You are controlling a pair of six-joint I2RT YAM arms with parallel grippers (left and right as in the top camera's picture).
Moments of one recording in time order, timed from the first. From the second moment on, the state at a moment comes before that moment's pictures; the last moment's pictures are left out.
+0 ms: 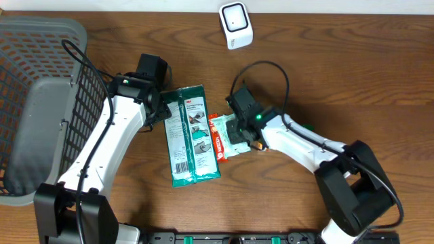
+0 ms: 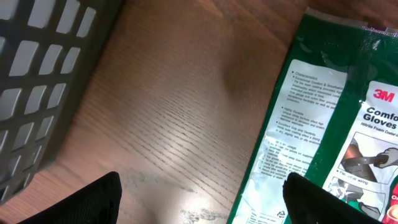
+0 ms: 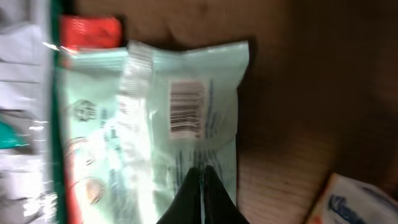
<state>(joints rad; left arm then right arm) -0.22 1.60 1.28 -1.08 -0.29 -0.64 0.63 1.84 1.09 -0.47 0.00 0.38</state>
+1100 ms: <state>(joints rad) -0.22 1.60 1.28 -1.08 -0.29 -0.64 0.65 1.76 0.97 -0.54 -0.23 0.43</state>
